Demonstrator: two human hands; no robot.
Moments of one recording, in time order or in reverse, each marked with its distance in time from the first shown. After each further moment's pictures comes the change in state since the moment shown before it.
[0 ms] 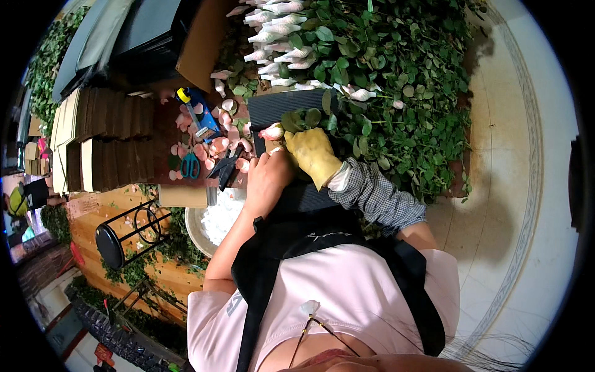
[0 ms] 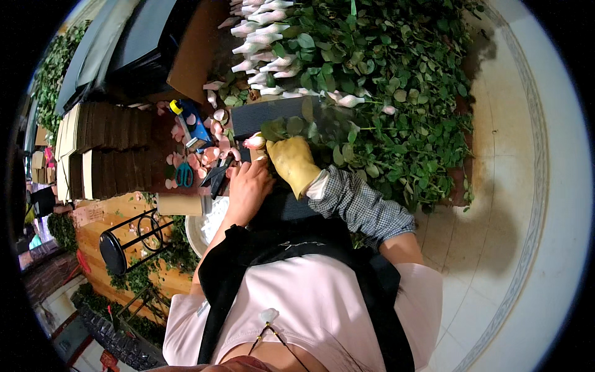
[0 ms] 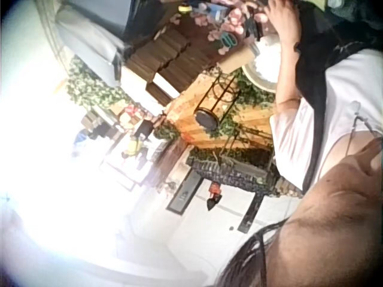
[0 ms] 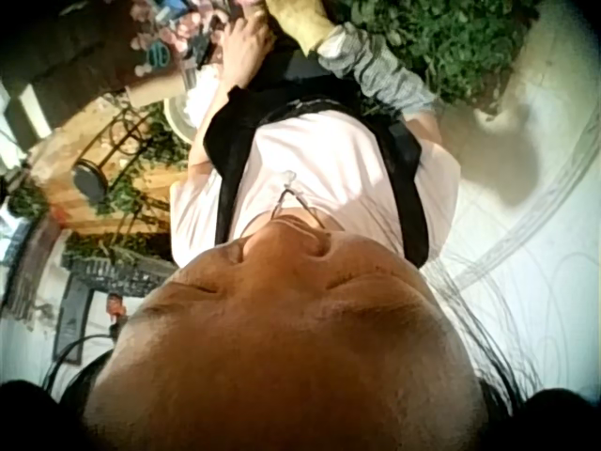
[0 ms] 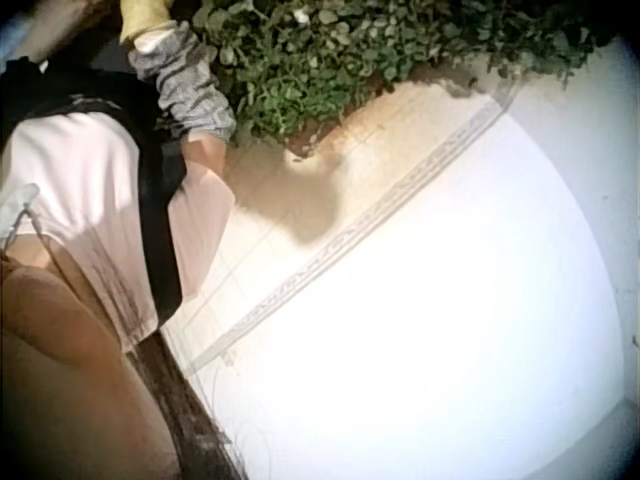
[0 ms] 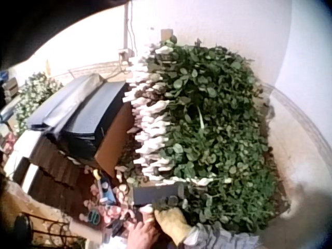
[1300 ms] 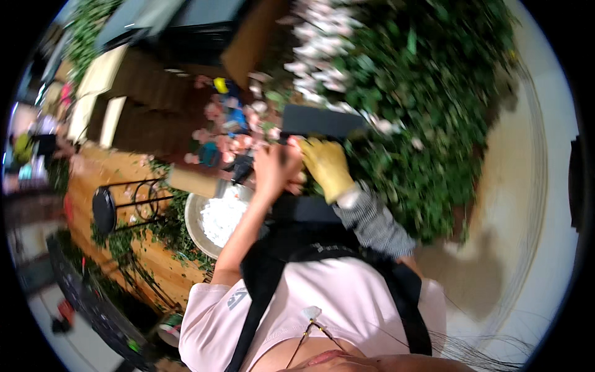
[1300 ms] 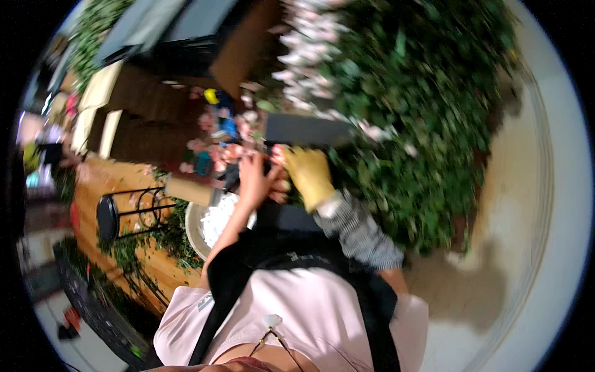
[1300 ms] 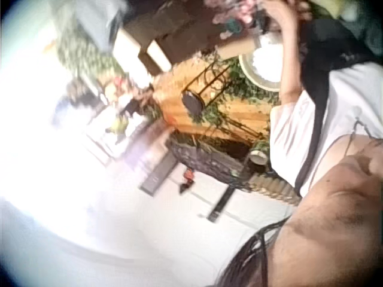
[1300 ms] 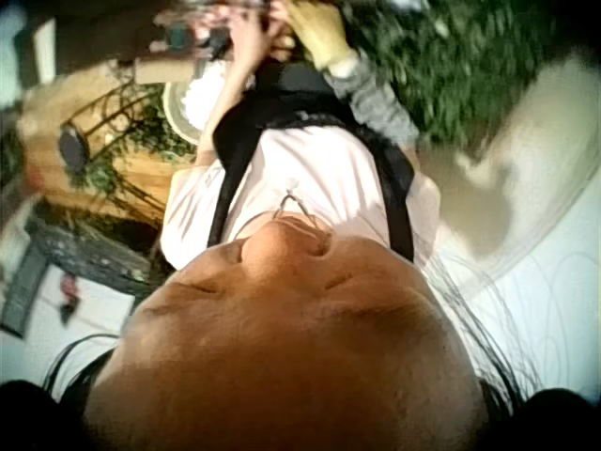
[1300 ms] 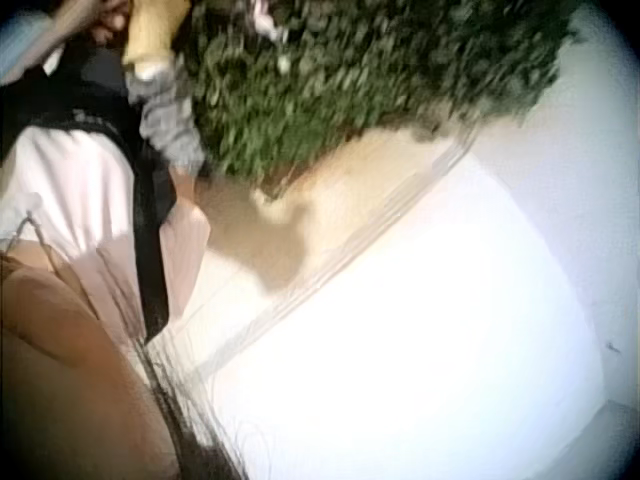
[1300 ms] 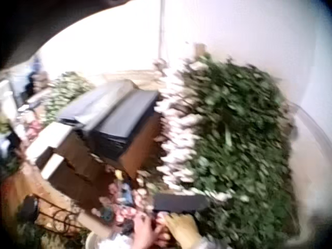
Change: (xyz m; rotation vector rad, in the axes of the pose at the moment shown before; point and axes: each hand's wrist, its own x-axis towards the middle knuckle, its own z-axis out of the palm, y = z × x) left_hand 0.023 -0.010 0.010 -0.243 0.232 -0.733; right_hand 0.005 0.002 -0.001 0.206 0.280 -0.146
